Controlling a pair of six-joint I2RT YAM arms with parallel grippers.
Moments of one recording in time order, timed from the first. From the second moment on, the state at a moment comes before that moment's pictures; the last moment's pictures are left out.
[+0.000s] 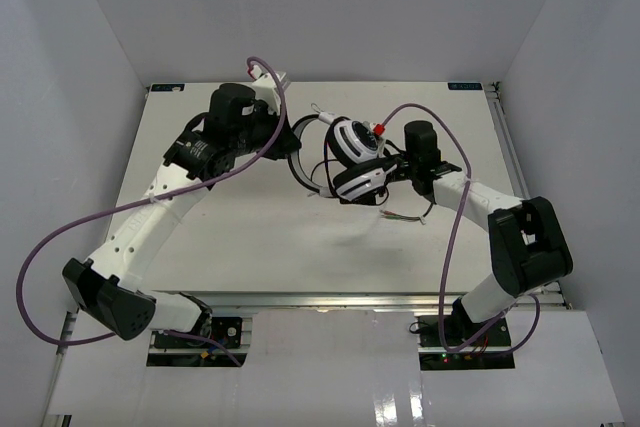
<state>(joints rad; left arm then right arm) -0.54 1.34 1.47 -0.62 0.22 -0.26 0.40 1.56 0.95 0.16 -1.23 -0.07</state>
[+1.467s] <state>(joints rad) -0.56 1.64 1.36 -0.55 -0.10 -0.20 0.62 1.31 1.29 -0.41 -0.31 -0.93</state>
